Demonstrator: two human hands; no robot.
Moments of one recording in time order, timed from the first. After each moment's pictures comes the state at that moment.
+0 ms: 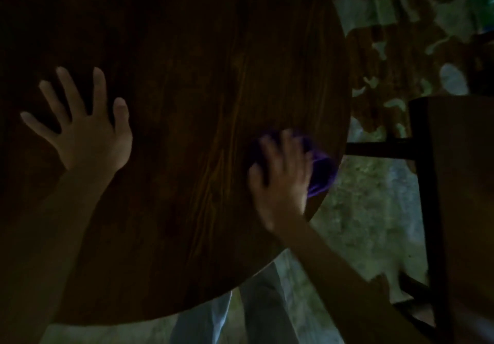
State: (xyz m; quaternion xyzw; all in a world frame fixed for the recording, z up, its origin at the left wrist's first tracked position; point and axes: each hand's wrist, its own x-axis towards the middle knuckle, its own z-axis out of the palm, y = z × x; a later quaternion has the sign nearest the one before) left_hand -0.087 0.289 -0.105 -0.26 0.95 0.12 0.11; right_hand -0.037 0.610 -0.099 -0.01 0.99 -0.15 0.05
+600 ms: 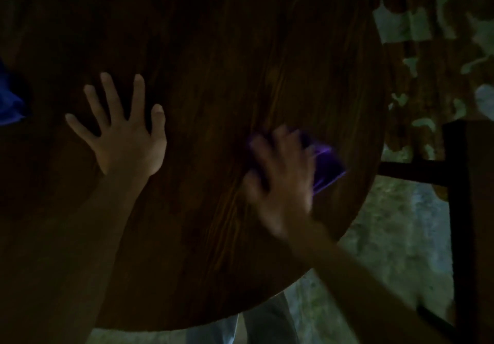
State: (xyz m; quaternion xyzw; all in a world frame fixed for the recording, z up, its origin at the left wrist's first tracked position) left_hand -0.092 0.299 -0.094 -0.28 0.95 0.10 0.14; right_hand -0.068 0.574 -0.095 -0.15 0.97 -0.17 0.07
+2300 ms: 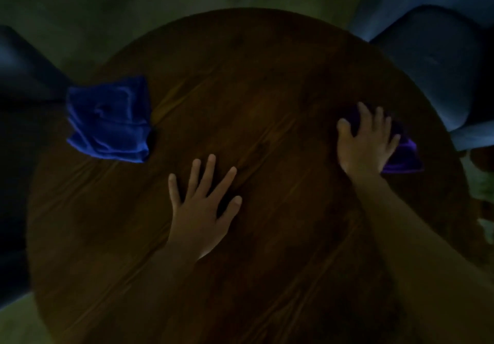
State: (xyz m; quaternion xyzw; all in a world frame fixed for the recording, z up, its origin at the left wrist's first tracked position) left_hand -0.094 0.281 -0.076 -0.28 0.90 0.25 0.20; right_hand -0.389 0.443 -0.089 -0.09 0.98 -0.14 0.09
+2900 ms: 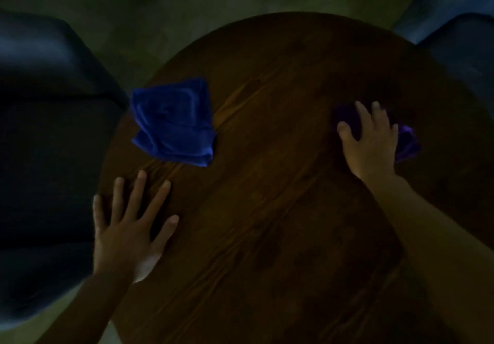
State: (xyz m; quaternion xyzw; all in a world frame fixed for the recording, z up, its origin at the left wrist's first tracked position) left_hand 0.080 0.132 -0.095 -0.37 0.90 0.11 0.18; right_hand -0.338 0.360 -0.094 -0.26 0.95 -0.11 0.11
